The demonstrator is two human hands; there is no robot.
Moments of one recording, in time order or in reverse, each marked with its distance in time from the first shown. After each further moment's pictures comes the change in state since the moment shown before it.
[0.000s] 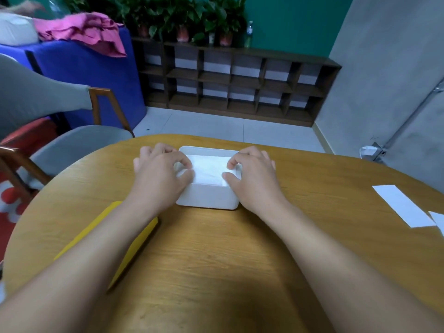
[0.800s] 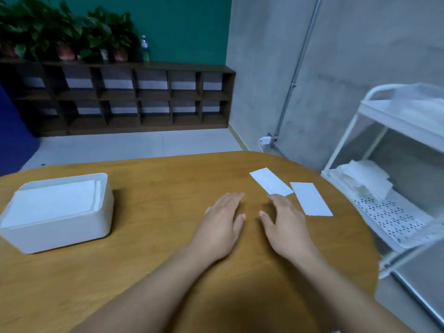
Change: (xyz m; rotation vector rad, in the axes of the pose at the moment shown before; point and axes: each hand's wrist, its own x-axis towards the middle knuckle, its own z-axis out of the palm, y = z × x) left_hand -0.098 0.284 0.220 -0.277 -0.494 0.531; right_hand -0.185 0.263 -0.145 -0.125 0.144 0.531
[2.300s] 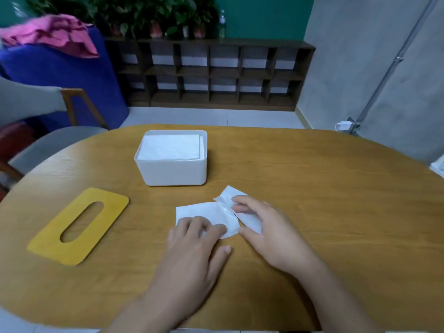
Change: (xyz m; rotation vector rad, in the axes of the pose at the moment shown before) left_hand -0.250 -0.071 -0.098 0.365 0.139 -0.263; right_hand -0.101 -0.156 0.083 0.380 -0.443 -0.454
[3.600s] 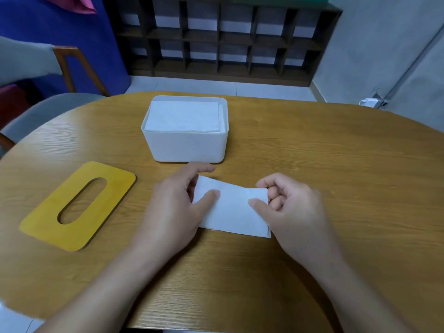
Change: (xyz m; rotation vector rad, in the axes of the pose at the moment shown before) left_hand 0.044 -0.056 -0.031 -0.570 0.185 -0.272; right_hand 0.011 -0.026 0.022 0.110 0.231 0.186
